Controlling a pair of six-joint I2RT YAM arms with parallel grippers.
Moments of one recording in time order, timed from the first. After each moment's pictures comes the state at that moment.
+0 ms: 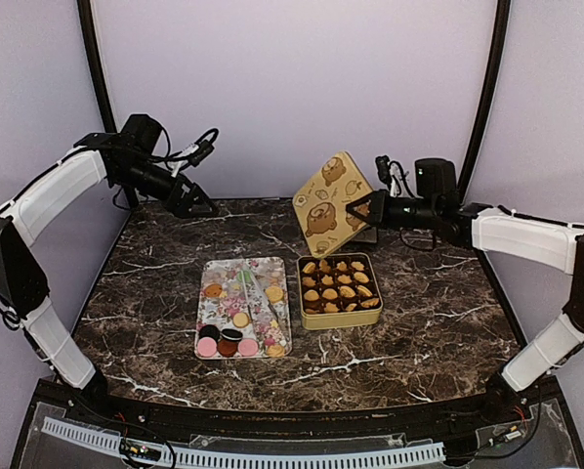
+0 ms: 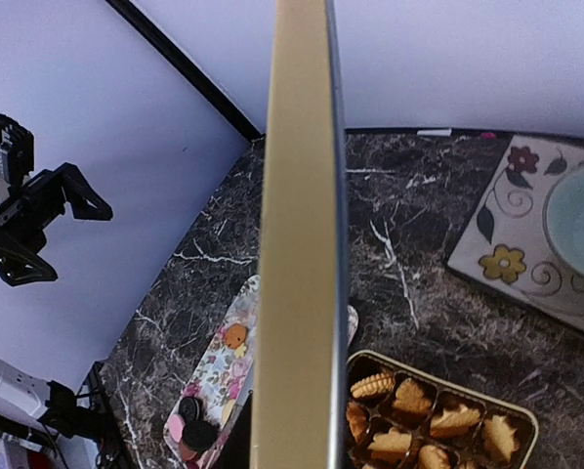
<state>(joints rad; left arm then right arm) -0.28 1.64 1.72 -1.02 0.67 0.38 0.53 1.51 1.12 0.04 -0.44 0.48</state>
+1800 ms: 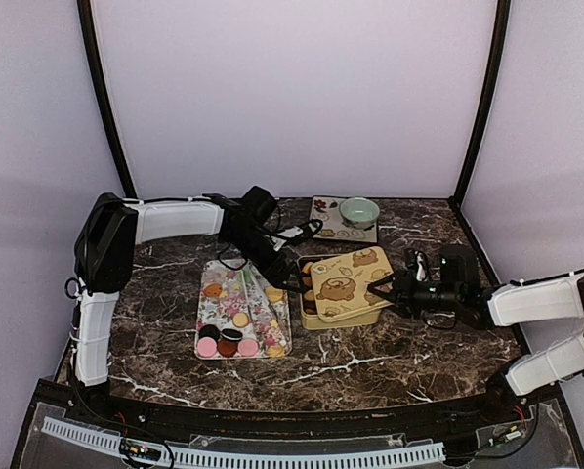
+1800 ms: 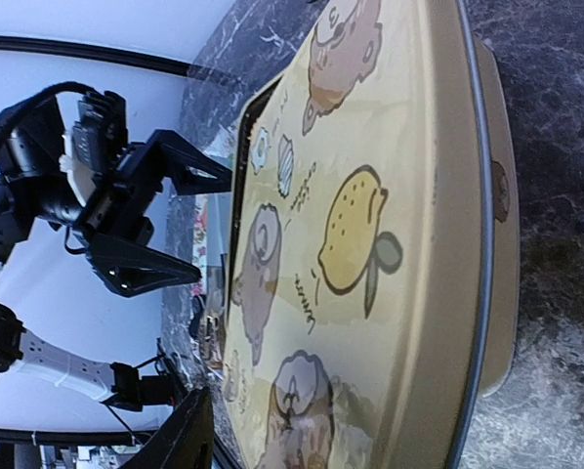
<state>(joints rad) -0.67 2.17 1.72 -0.70 0.61 0.22 0.49 1.29 0.38 0.46 -0.54 0.99</state>
